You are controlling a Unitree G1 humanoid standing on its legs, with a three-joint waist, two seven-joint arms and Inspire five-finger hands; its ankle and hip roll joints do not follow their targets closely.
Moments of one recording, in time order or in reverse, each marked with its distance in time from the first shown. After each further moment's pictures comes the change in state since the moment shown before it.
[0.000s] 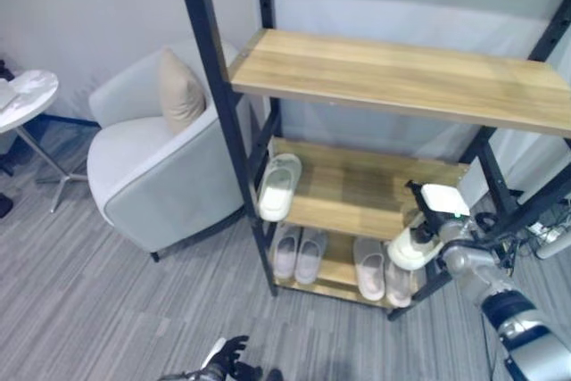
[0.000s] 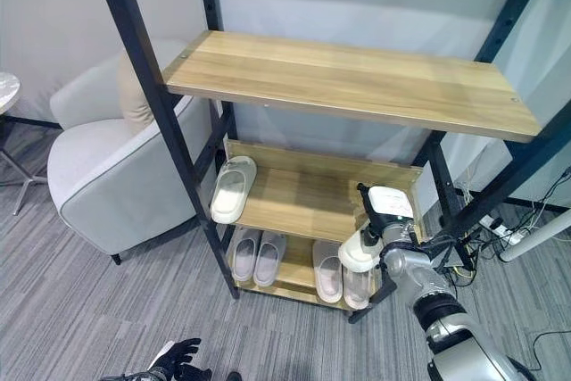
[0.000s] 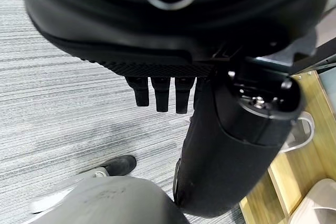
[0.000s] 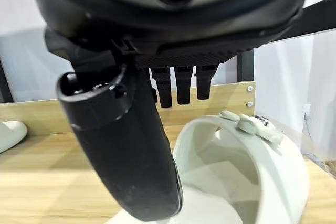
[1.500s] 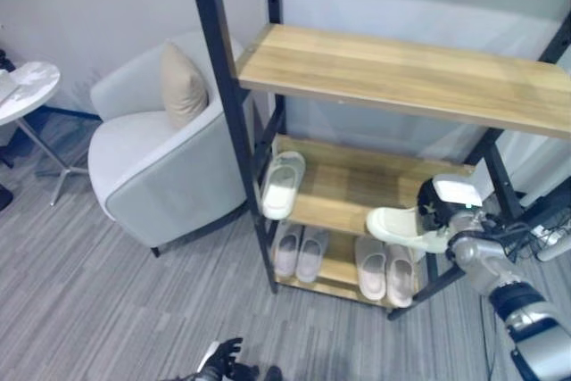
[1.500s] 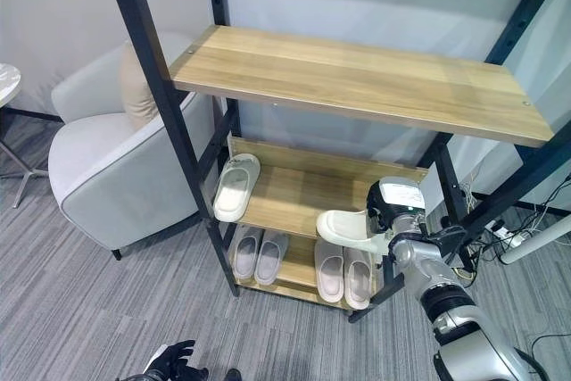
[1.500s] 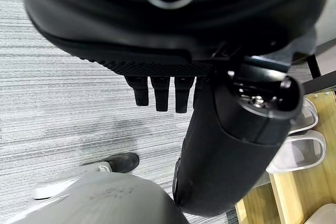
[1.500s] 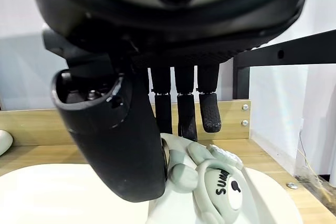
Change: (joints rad) left arm 0.005 -0.003 0.033 0.017 -0.064 0.002 0.004; right arm -0.016 -0.040 -0.016 -0.021 0.004 0.025 0.004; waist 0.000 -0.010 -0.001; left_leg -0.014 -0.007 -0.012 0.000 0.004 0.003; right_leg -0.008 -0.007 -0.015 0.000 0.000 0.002
